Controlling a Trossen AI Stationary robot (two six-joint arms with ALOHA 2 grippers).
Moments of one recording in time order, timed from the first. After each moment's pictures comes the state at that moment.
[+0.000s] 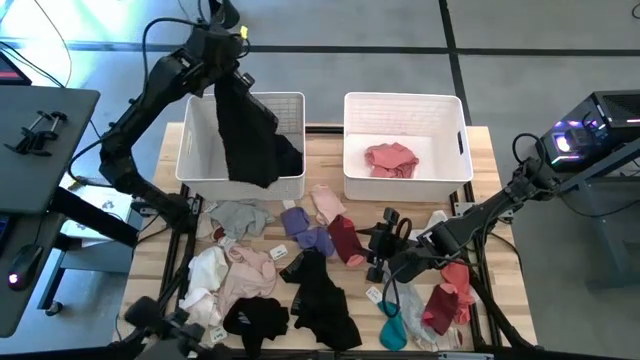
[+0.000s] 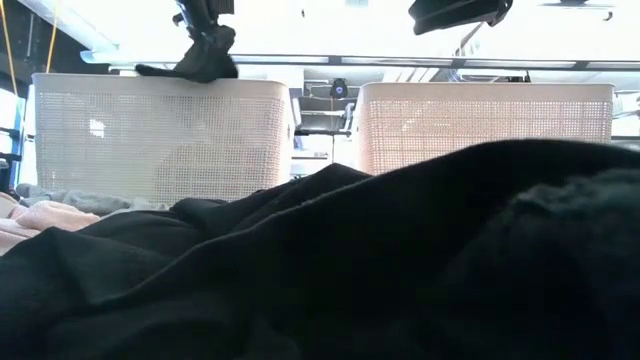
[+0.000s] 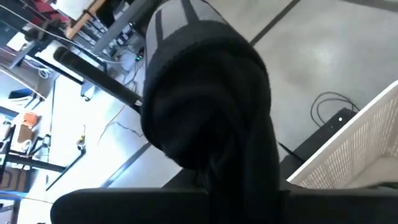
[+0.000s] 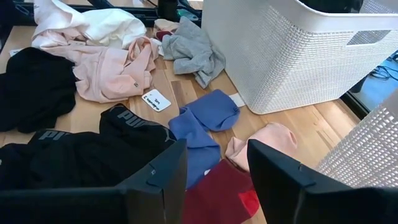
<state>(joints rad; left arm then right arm) 0.86 1.50 1.80 -0.90 -0.49 0.39 0.56 1.44 1.04 -0.35 0.78 0.40</state>
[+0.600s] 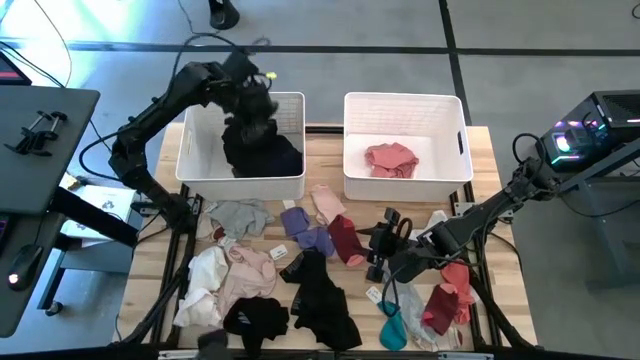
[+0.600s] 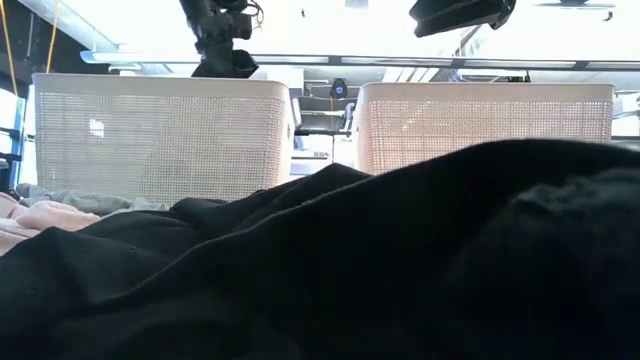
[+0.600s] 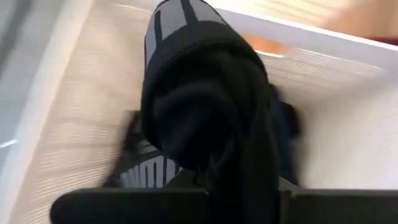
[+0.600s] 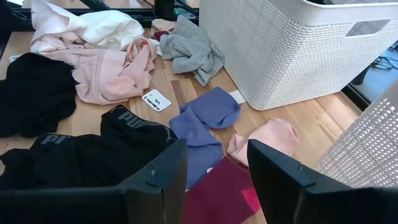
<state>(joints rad) 0.75 1.57 1.75 -1.29 0.14 0.43 0.56 1.44 1.04 -0.36 0.78 0.45</state>
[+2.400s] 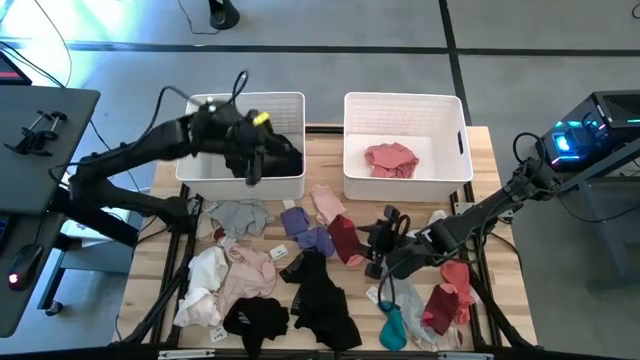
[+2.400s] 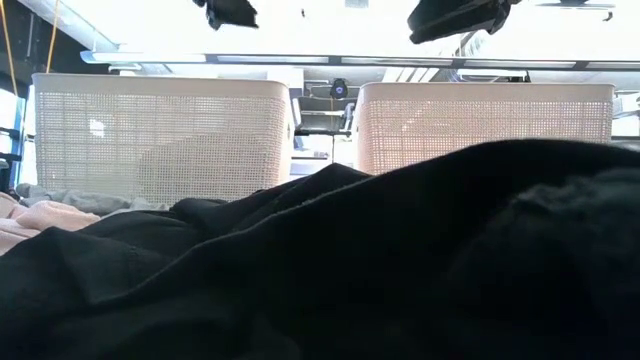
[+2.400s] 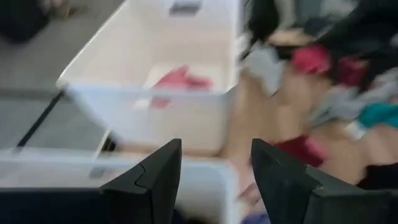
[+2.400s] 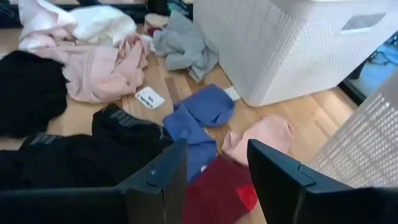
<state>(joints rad) 0.33 1.15 1.27 -0.62 0.13 0.19 0.53 1.44 1.04 -0.38 0.76 0.46</state>
